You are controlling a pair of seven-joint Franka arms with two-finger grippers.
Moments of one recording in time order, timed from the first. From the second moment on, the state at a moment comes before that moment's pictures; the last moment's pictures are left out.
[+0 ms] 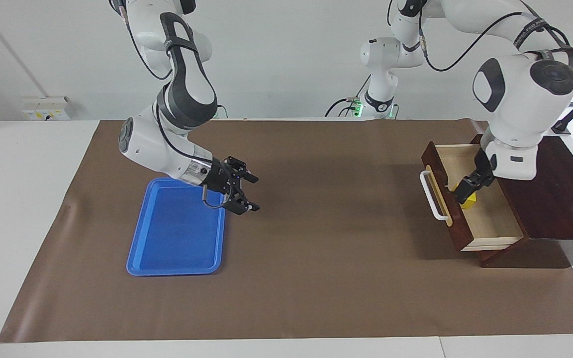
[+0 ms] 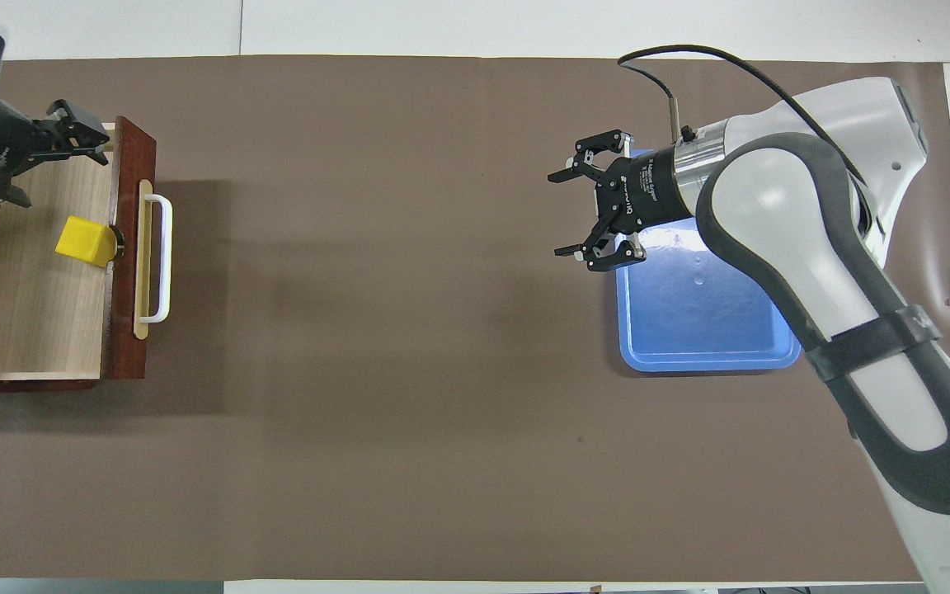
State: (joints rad) left arm -0.02 0.27 0.00 -1.46 0.10 1.77 -0.65; right arm 0.23 0.31 -0.02 -1.68 0.86 1.99 1.34
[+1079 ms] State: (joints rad) left arm 0.05 0.12 -0.02 -1.86 0.10 2.02 -1.33; right arm 0.21 0.34 -0.02 -1.63 0.86 1.93 1.31
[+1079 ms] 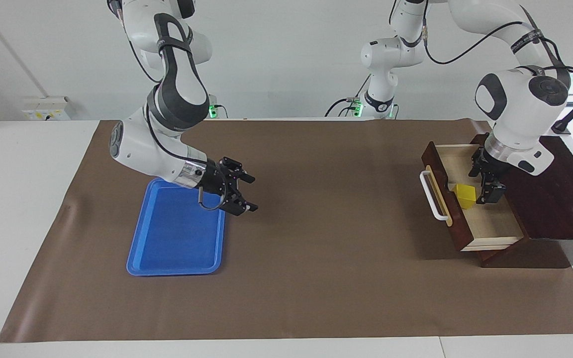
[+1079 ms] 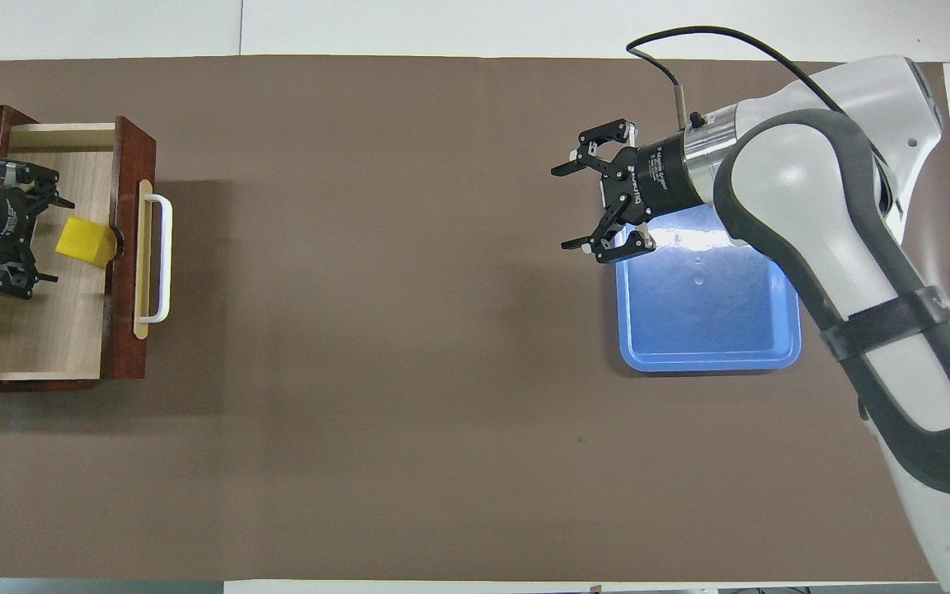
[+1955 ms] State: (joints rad) left arm 0.04 0.12 -0.01 -1.90 0.10 2.08 -1.34; right arm 0.21 0.34 -0.02 -1.63 0.86 1.93 1.31
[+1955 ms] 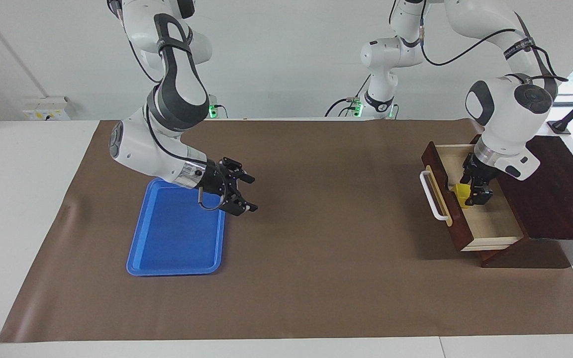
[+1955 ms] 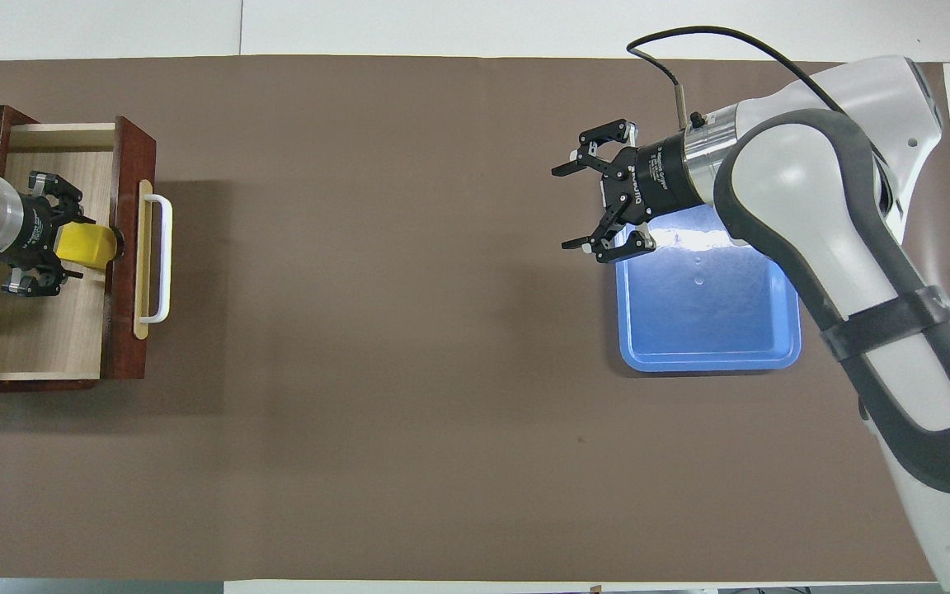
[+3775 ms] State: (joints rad) left arm -0.43 0.19 -0.04 -1.51 0.03 1.68 -2.17; right arm 0.25 0.38 -0.02 -1.51 0.86 1.90 1.35
